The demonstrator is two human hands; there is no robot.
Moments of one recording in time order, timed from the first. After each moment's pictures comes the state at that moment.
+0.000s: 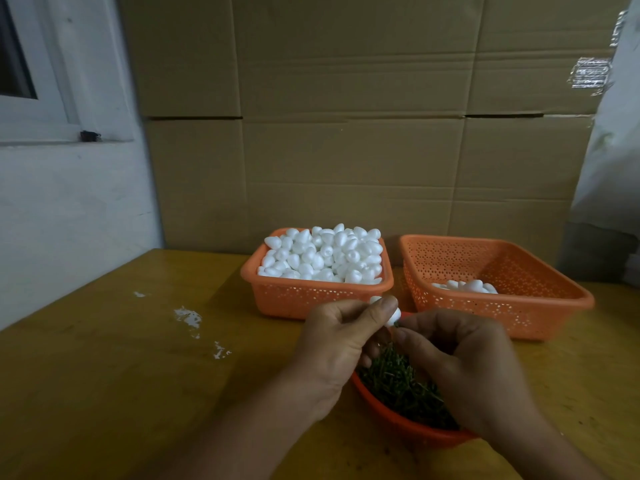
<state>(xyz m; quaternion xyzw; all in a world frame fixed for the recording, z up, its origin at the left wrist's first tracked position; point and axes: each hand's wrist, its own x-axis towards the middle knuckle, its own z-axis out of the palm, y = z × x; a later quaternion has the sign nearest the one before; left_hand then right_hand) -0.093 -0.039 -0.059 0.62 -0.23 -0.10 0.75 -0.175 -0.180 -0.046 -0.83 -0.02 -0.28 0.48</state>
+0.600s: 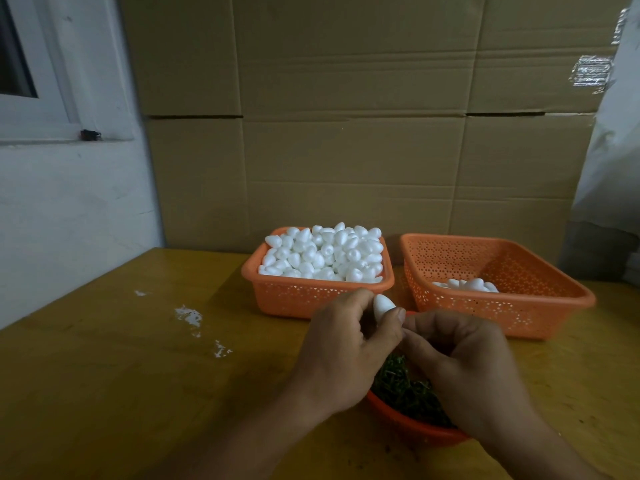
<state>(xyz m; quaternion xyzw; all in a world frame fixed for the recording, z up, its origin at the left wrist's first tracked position) -0.101 -0.034 -0.054 0.75 -0.37 0.15 0.53 -0.176 -0.174 -0.047 -0.81 -0.03 -0.27 0.53</state>
